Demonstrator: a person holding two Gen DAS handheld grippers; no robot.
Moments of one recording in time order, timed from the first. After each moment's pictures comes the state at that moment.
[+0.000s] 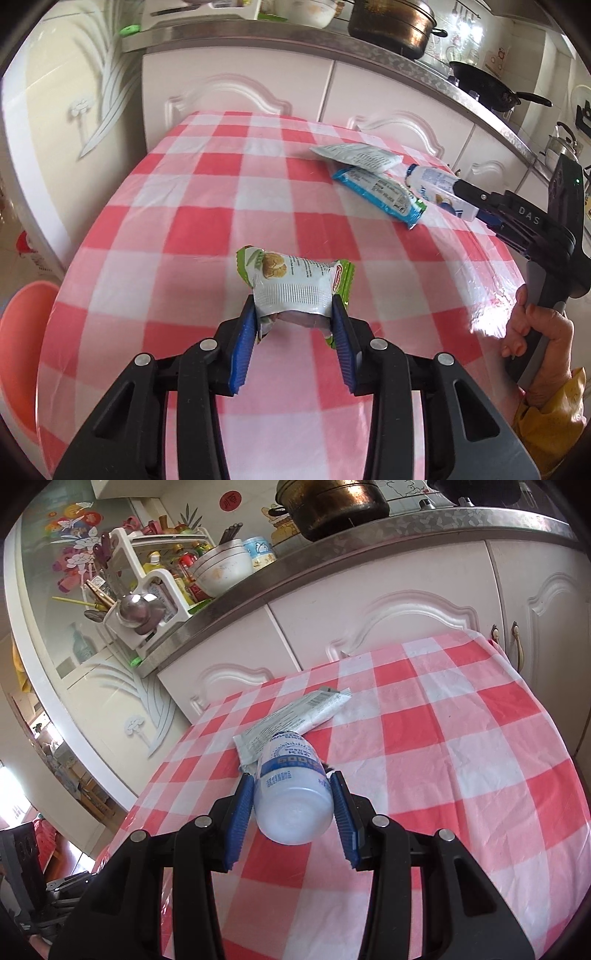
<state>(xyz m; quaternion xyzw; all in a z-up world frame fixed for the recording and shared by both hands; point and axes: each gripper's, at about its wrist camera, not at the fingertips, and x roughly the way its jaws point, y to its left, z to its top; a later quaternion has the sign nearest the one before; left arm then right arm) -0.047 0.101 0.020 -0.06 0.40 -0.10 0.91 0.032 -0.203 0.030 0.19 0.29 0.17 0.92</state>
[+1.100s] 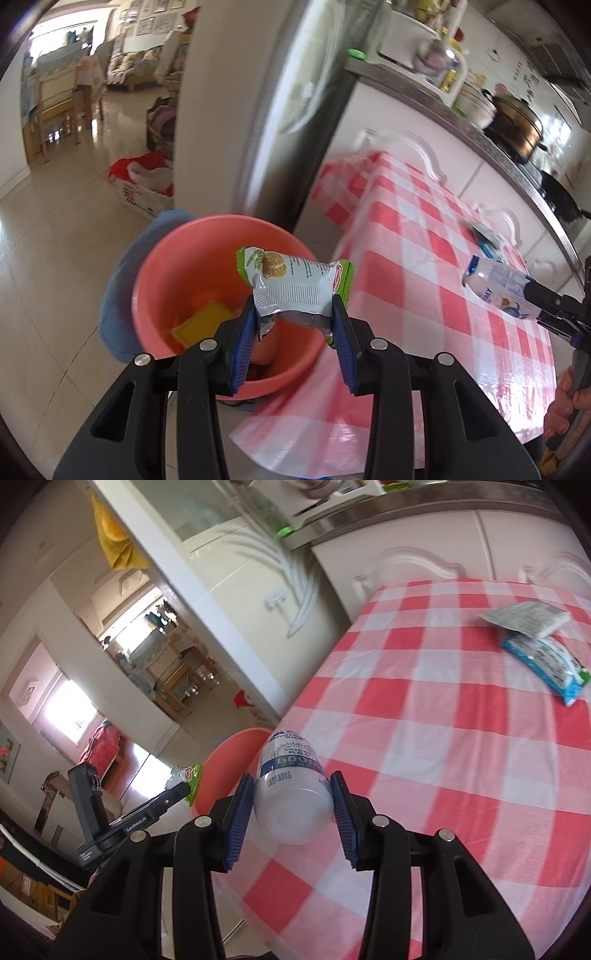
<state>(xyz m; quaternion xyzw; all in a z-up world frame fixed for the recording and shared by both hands) -0.169 0.351 0.011 -0.20 0.35 0.07 0.91 -0.064 0.038 0.060 0.12 0.41 0.37 0.82</state>
